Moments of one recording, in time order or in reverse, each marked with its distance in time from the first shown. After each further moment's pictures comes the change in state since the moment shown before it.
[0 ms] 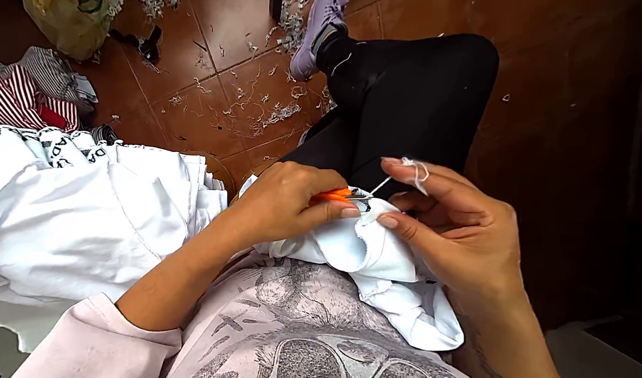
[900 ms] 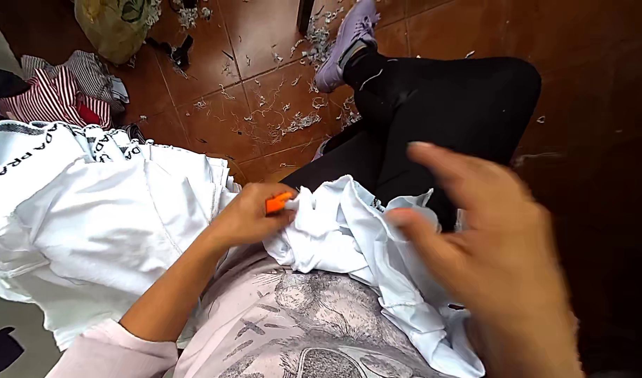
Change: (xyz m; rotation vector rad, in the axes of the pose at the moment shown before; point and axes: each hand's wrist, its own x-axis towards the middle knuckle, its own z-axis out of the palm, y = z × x) left_hand -0.070 -0.027 -0.012 -0.170 0.141 -0.381; right_hand 0.029 -0.030 0.008 -0.731 -0.090 -0.012
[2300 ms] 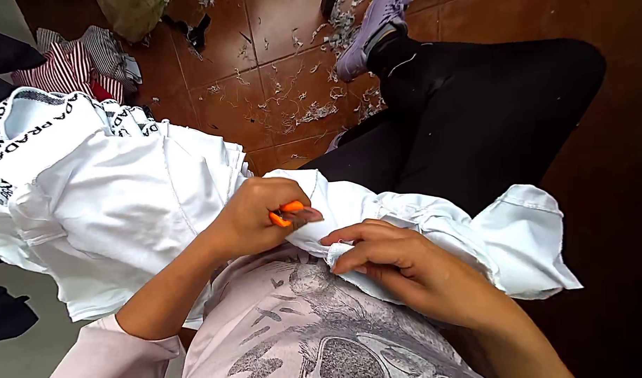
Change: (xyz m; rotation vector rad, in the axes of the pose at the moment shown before) left_hand -0.027 0.027 -0.011 0.041 0.106 0.321; right_hand -0.019 0.004 0.050 0.573 -0.466 -0.347
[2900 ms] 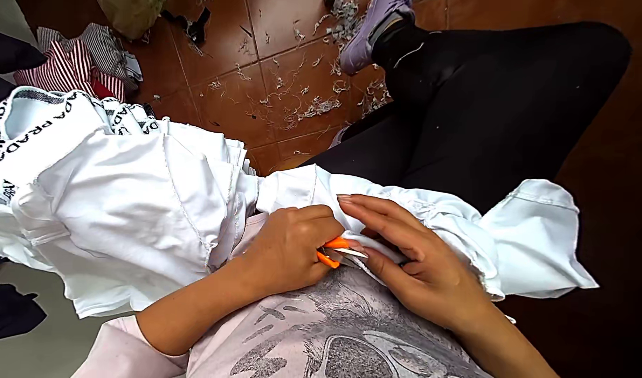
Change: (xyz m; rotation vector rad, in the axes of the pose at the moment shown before) left_hand -0.007 0.020 0.052 0.226 -0.005 -0.027; right_hand 0.004 -0.011 0.016 0.021 0.287 0.096
